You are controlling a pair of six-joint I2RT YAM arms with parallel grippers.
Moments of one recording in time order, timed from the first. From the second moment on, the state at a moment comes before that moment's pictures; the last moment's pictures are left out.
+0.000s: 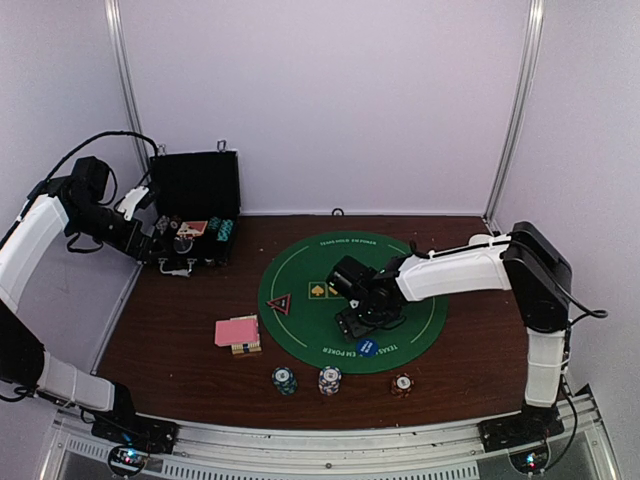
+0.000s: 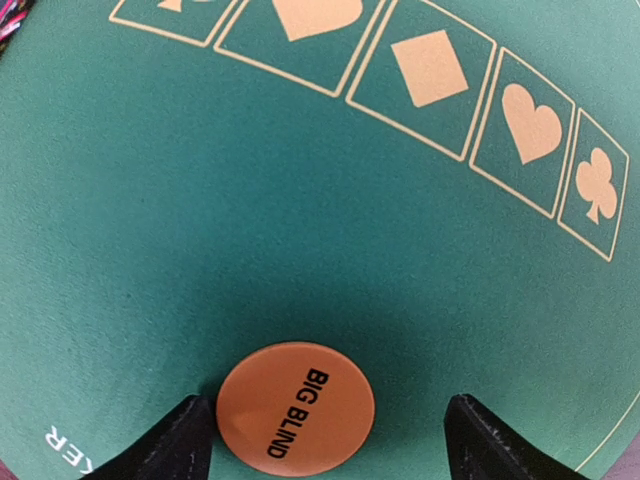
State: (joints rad) left arm 0.06 1.30 1.37 -1.10 0.43 0.42; right arm 0.93 2.00 1.35 -0.59 0.30 0.44
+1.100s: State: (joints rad) left arm 0.06 1.30 1.40 -1.10 0.43 0.42; right arm 0.84 1.97 1.29 -0.48 0.19 0.59
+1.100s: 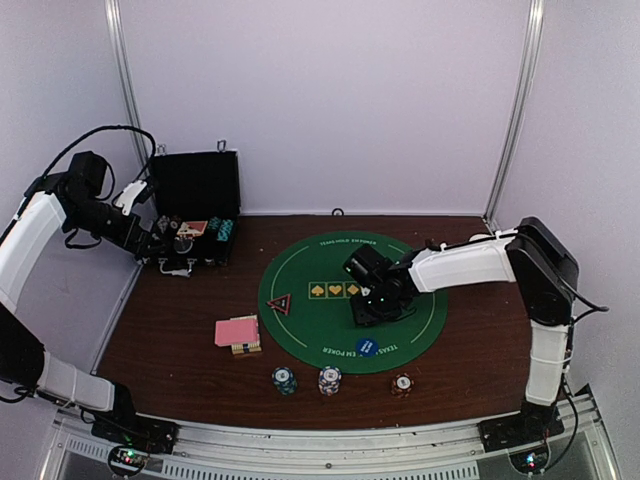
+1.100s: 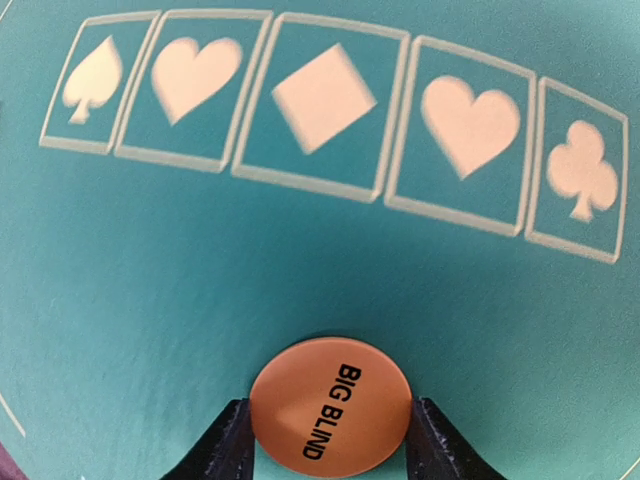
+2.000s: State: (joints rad) left arm 0.06 1.30 1.38 -1.10 0.45 0.42; right arm 0.56 2.55 2.23 -0.58 0.16 0.42
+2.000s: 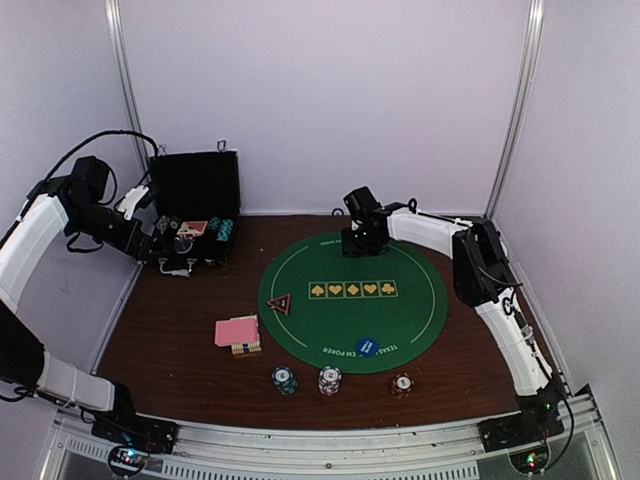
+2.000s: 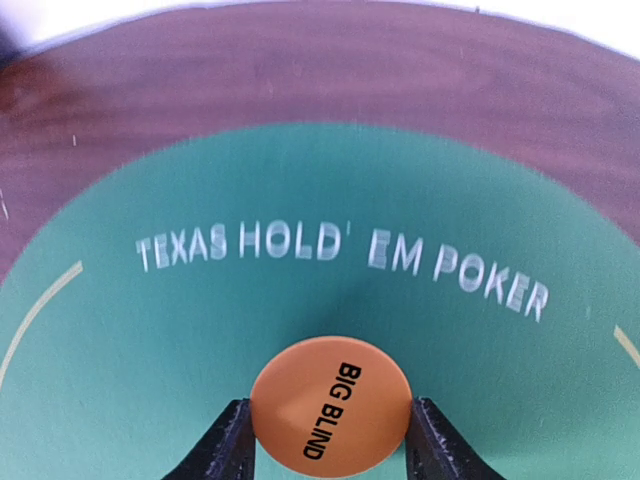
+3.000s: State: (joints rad) left arm 0.06 1.28 1.36 -1.13 0.45 0.41; right arm 0.59 2.27 1.94 -0.56 0.13 0.30
